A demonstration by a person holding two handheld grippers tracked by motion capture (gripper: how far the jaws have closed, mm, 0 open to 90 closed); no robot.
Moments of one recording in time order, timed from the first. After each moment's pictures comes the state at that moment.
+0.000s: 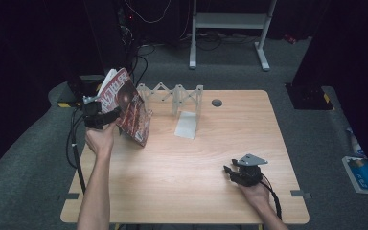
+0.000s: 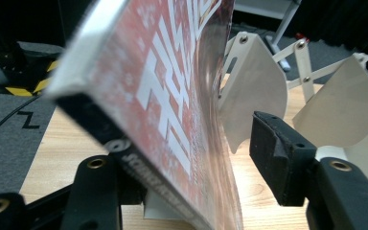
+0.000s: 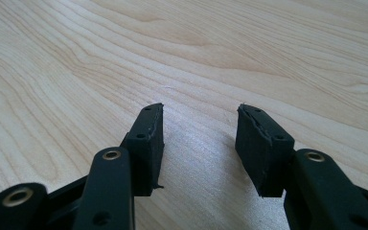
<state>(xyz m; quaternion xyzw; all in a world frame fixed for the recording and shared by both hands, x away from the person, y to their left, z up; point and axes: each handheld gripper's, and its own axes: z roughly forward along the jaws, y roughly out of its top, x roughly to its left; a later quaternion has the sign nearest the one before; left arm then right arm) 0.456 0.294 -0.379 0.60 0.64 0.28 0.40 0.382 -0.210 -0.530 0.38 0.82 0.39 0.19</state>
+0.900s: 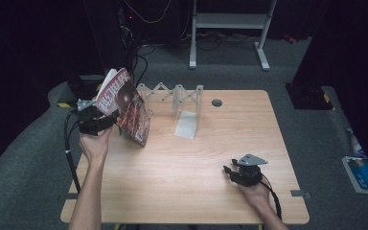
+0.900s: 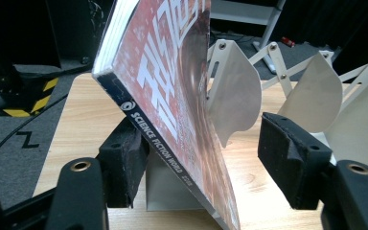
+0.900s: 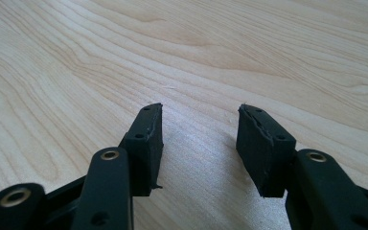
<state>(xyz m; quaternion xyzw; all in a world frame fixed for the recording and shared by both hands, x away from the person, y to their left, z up) 0.426 0.295 -0.368 0.61 0.60 0.29 0.42 0.383 -0.209 -0.530 0.38 0.82 0.39 0.19</state>
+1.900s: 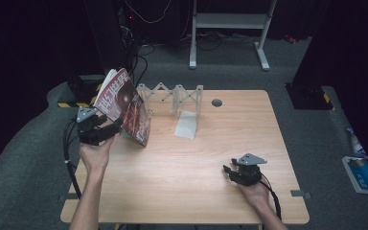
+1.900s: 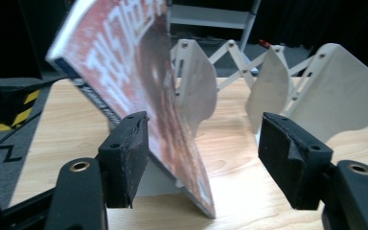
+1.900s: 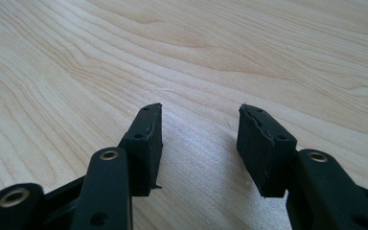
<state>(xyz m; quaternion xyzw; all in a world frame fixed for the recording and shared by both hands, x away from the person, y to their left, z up) 0.390 0.277 -0.361 0.63 0.56 0.29 0.44 0.384 -0.208 -0.530 0.38 0.82 0.39 0.19</state>
